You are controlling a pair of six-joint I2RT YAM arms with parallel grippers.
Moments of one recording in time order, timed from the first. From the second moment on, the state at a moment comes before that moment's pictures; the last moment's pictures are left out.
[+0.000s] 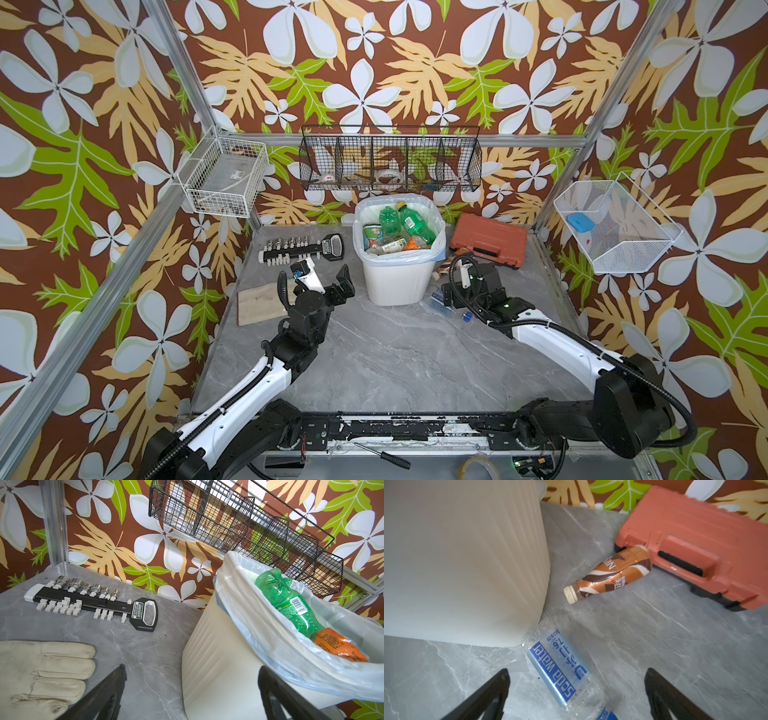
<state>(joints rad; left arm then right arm) -0.49 0.92 0.56 0.23 -0.45 -0.50 0.43 1.37 0.84 -0.17 0.17 0.15</state>
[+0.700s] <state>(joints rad) -0.49 0.88 0.54 0.19 -0.49 -0.49 0.43 1.67 0.92 -0.14 0.12 0.12</state>
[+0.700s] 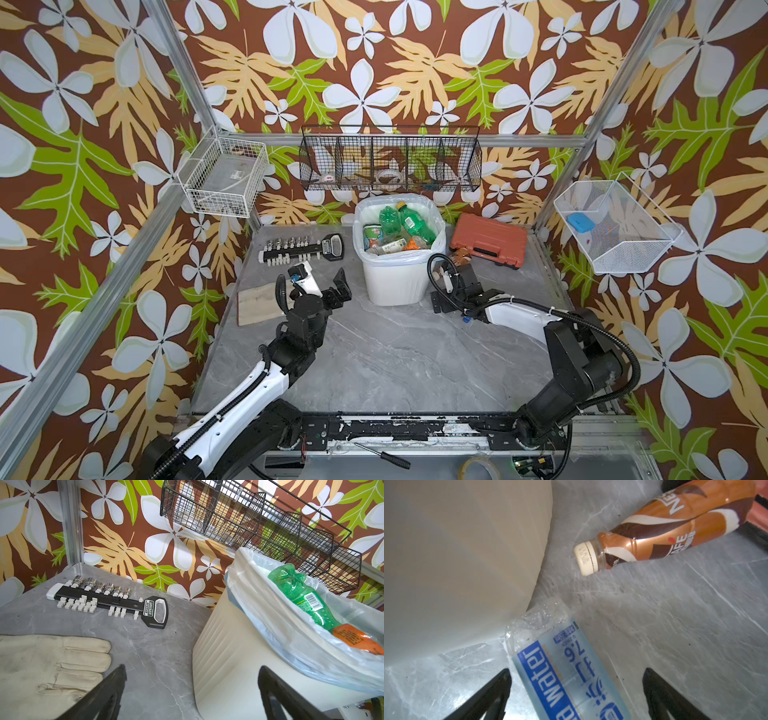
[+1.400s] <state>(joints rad) -0.47 0.93 0.54 0.19 -0.50 -0.49 0.43 1.57 0.86 -0.14 0.16 0.17</state>
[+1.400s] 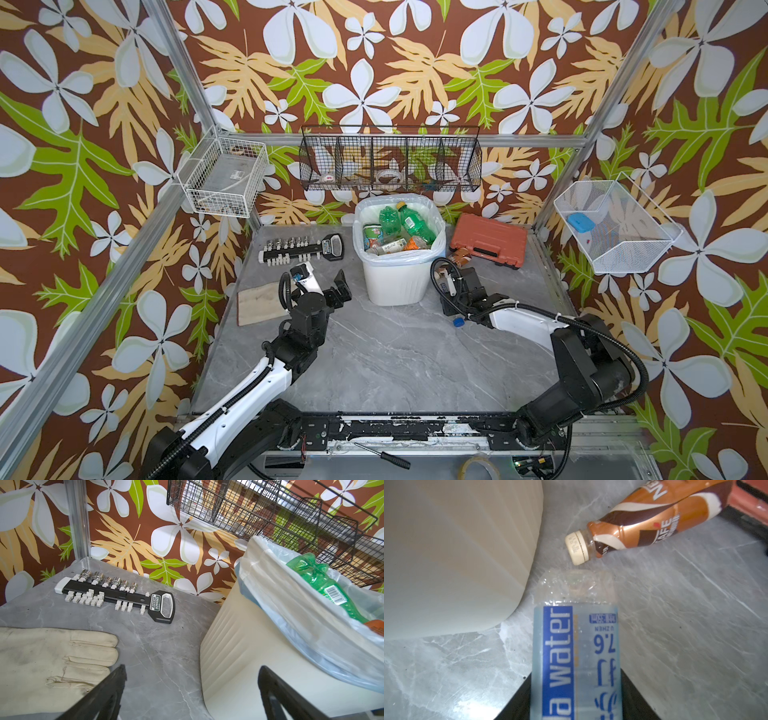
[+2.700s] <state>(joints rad) -0.33 0.78 0.41 0.16 -0.42 -0.62 0.76 1.90 1.93 -0.09 0.30 0.17</state>
